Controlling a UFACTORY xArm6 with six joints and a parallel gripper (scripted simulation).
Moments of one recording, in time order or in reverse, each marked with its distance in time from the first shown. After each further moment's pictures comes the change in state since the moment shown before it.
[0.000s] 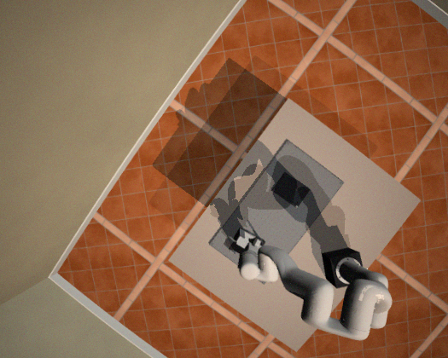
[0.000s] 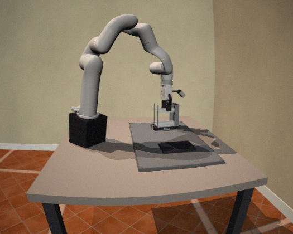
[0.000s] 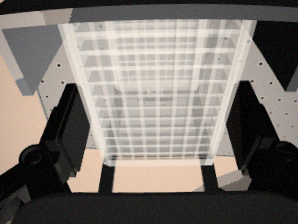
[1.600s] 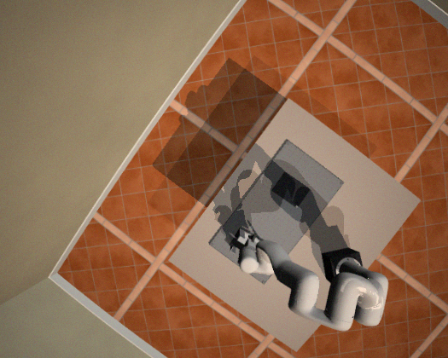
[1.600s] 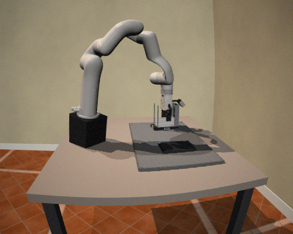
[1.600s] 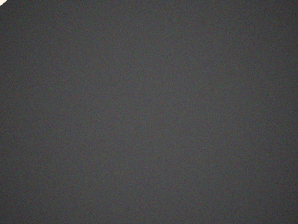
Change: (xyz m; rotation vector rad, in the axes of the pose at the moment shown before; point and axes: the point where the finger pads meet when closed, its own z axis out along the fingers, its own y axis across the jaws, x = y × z) arm 0.001 0.000 0.061 0.000 0.001 0.000
